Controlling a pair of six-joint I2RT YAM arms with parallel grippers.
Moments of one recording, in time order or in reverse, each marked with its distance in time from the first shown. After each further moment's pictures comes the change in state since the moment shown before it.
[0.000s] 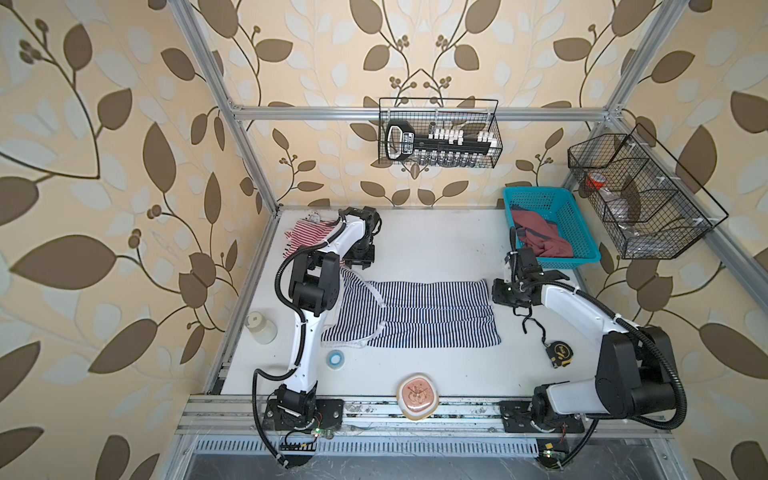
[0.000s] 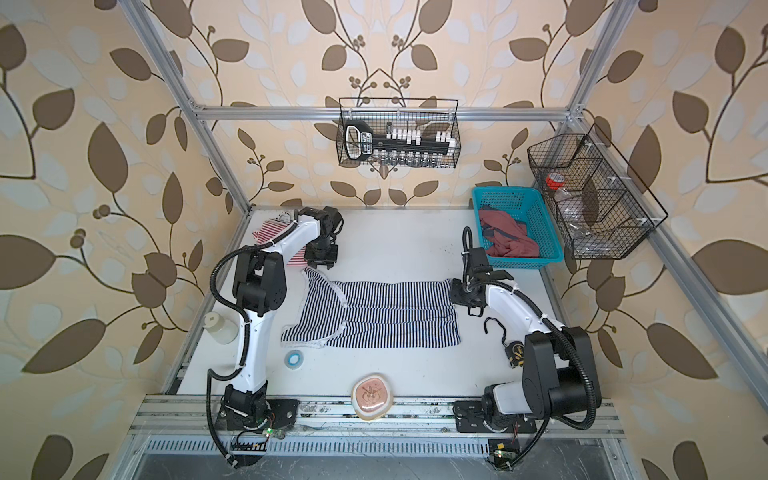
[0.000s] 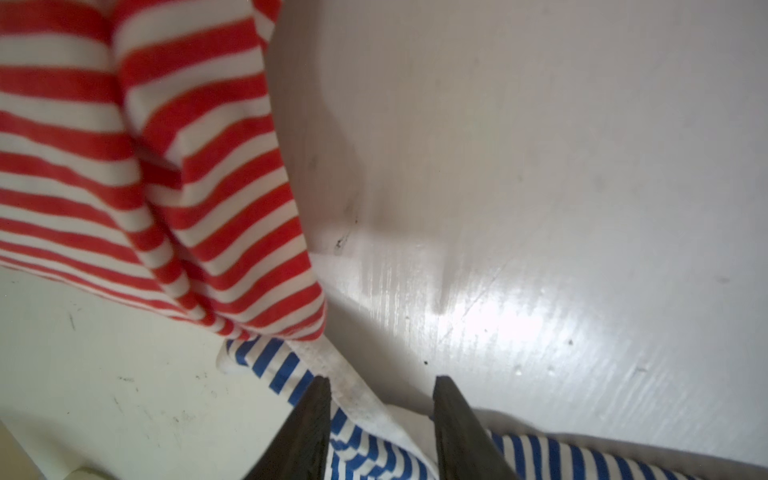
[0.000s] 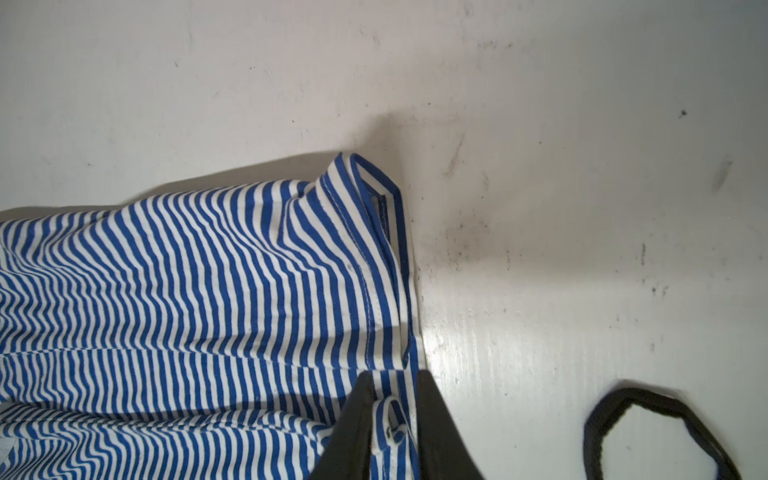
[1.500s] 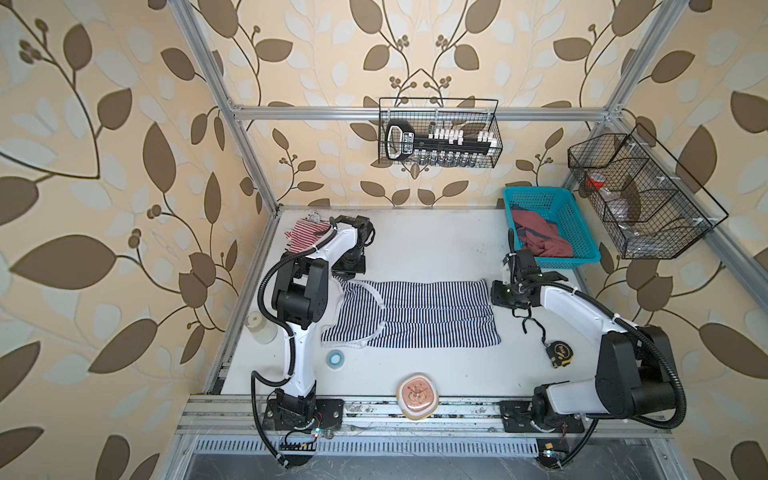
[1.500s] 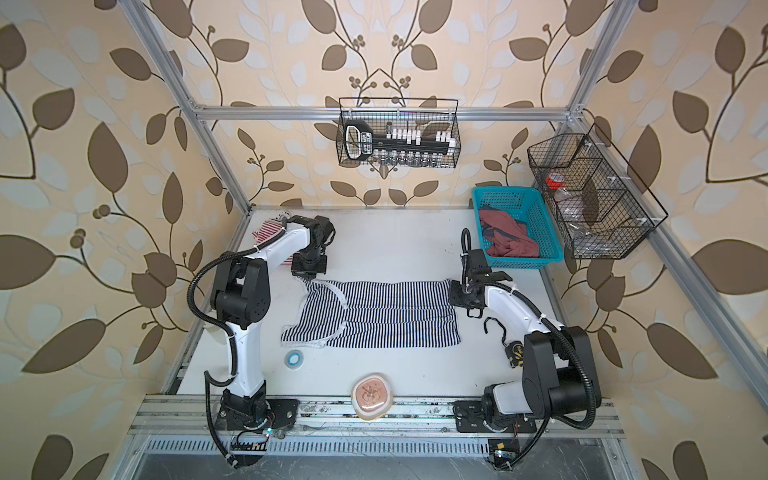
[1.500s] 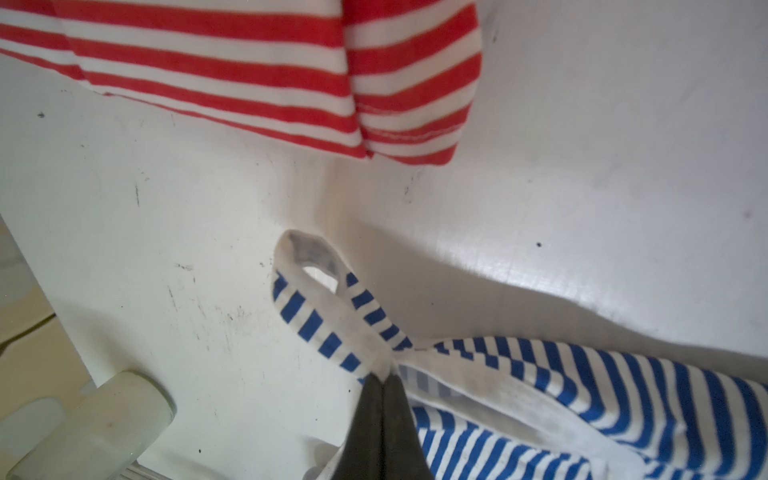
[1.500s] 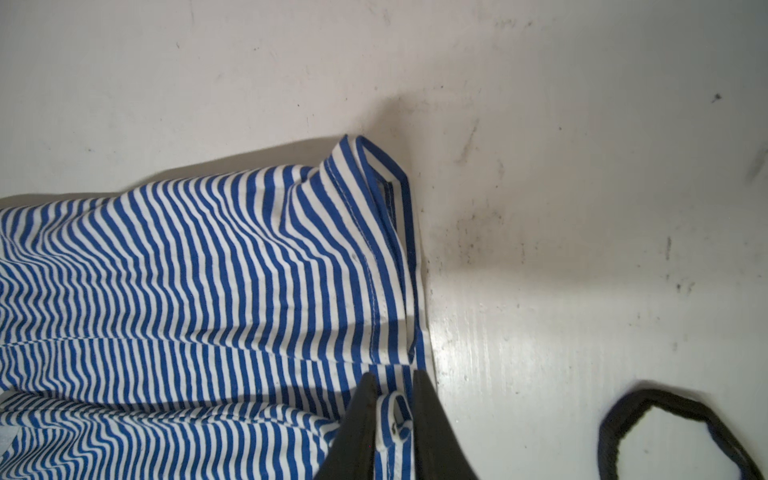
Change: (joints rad) left arm 0.006 -0.220 -0.305 0.037 -0.069 -0.074; right arm 0.006 0.000 -0.017 0.010 -0.016 0.000
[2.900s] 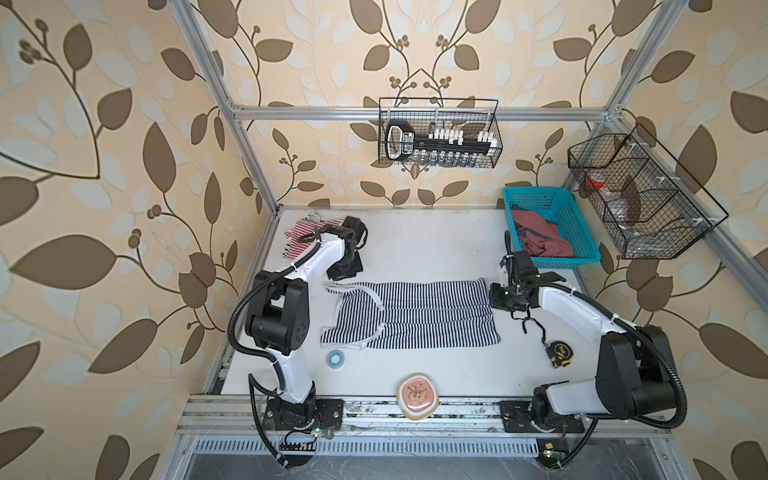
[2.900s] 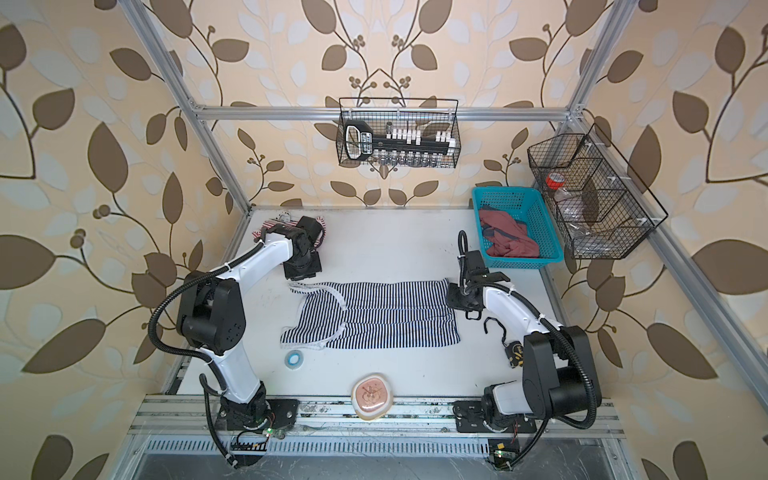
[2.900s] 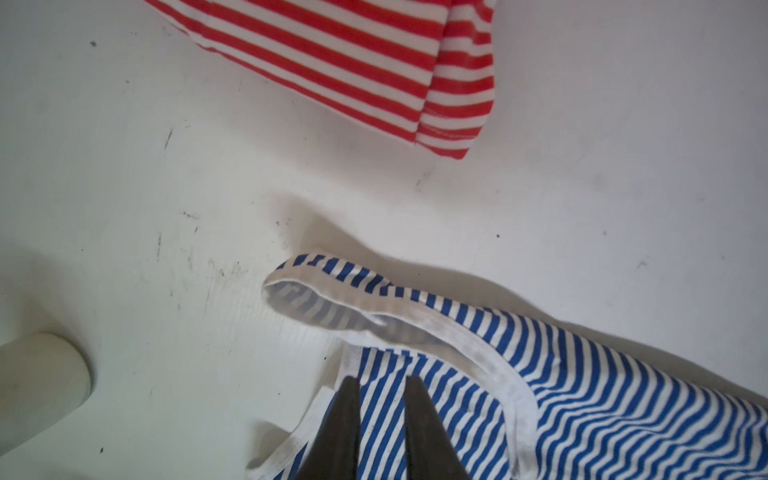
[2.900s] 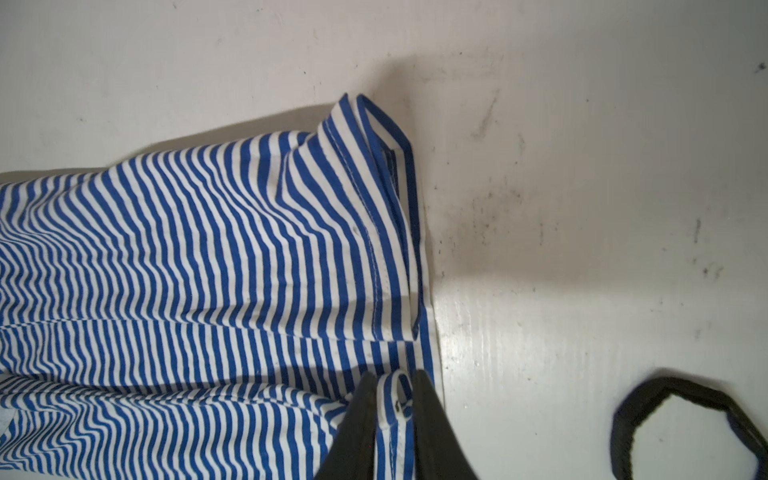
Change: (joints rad) left arm 0.000 -0.234 -0.208 0.197 0.041 -0.200; right arm 0.021 -0.001 -0.004 -0.027 -0.006 0.000
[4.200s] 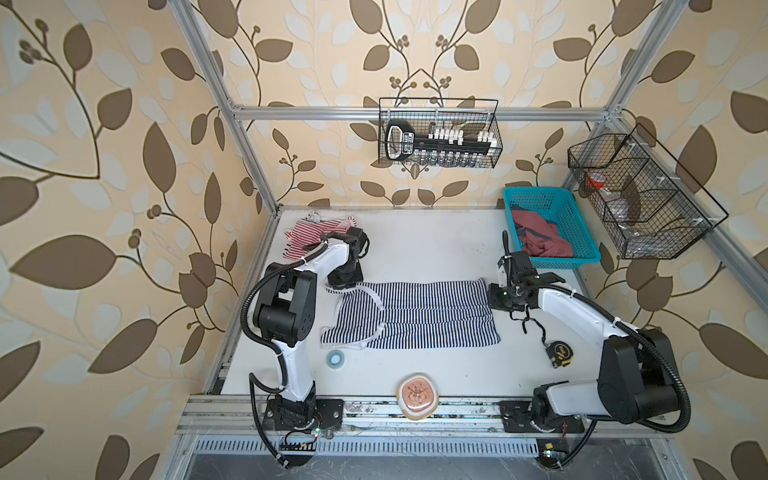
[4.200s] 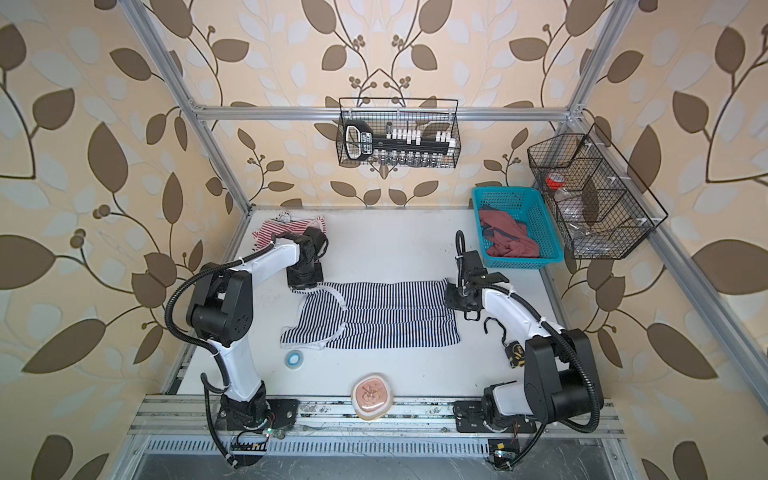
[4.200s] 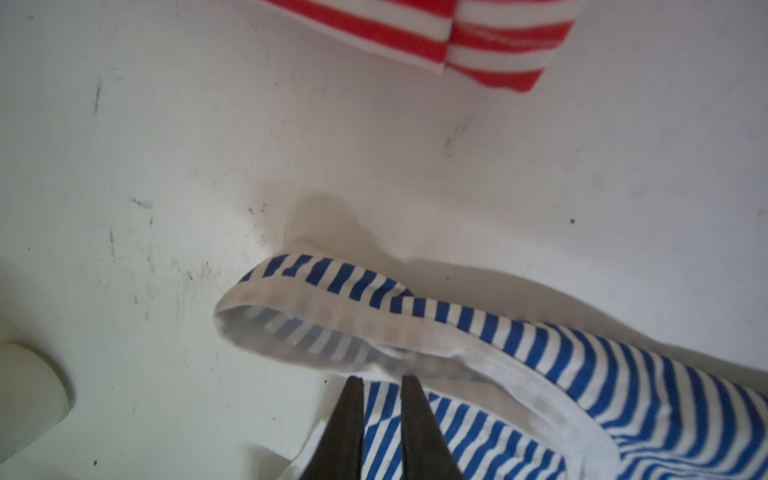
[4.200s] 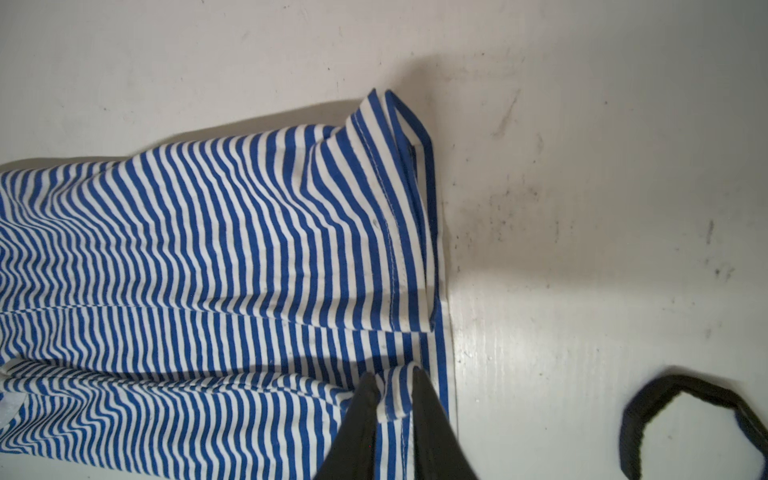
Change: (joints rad) left arm 0.000 0.040 -0.111 0.032 -0.009 0.032; right arm 0.026 -0.018 0.000 -0.003 0.000 0.000
